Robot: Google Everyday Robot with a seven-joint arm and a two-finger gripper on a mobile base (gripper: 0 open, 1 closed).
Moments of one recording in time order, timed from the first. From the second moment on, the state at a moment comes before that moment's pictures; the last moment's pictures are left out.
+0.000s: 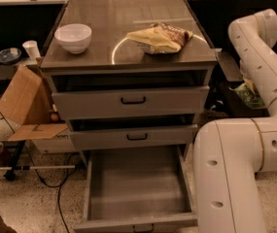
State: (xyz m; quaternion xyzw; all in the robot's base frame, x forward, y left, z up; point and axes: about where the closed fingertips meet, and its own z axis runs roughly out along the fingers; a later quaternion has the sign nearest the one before) arm 0.712 -0.473 0.715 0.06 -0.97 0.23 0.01
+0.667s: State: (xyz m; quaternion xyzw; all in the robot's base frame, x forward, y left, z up) arm 0.699 -0.434 0.721 0.05 -0.97 0.24 0.03
